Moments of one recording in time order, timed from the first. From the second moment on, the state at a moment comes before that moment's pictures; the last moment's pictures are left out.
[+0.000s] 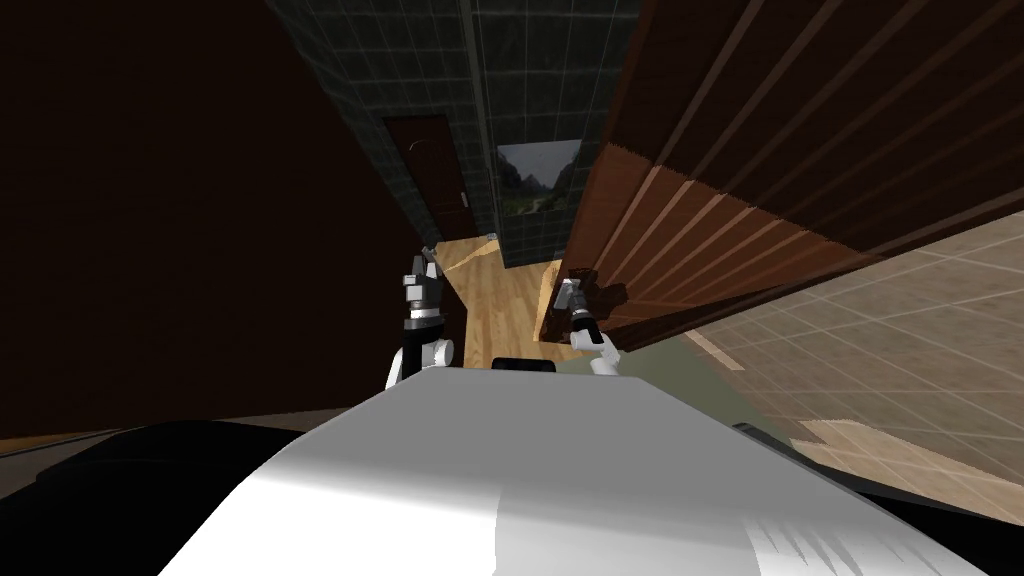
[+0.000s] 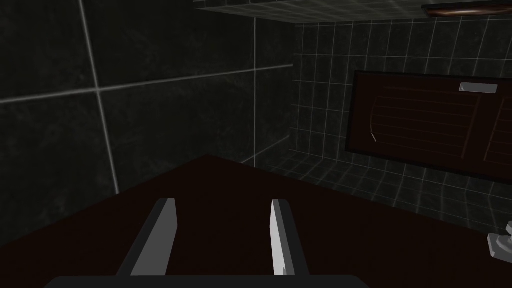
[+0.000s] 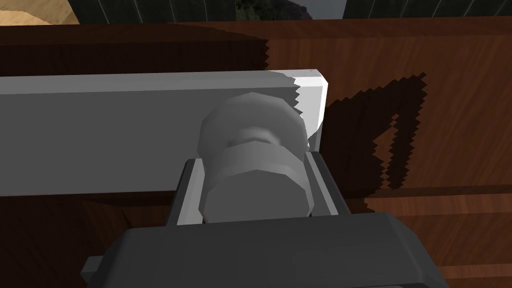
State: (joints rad) arm 0.03 -0.08 -0.02 -1.32 -0.05 -0.28 -0.03
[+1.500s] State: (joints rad) arm 0.00 -0.07 -0.18 -1.27 -0.06 -0.27 0.00
